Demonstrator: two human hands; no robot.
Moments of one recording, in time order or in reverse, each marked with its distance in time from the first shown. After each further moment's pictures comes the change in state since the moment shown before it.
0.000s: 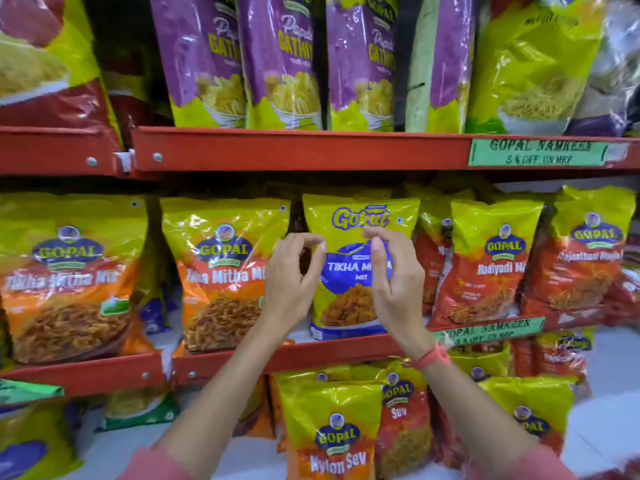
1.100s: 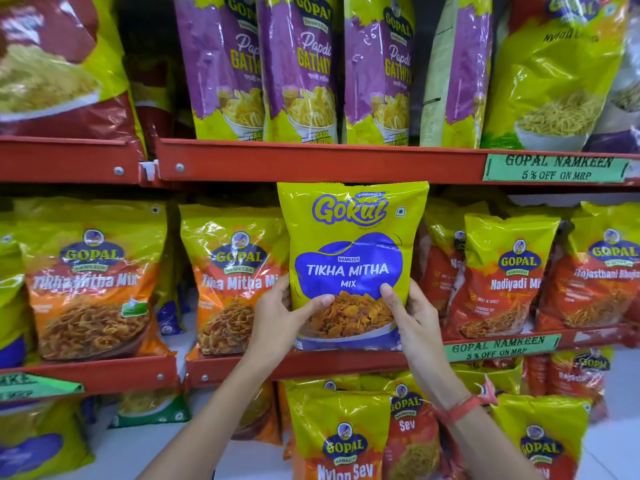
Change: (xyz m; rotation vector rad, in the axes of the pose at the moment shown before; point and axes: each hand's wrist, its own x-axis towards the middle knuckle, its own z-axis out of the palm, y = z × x) left_hand -0.033 -0.016 -0.023 -0.422 -0.148 -0.487; right_hand -0.031 0.012 -0.020 0.530 -0.240 0.620
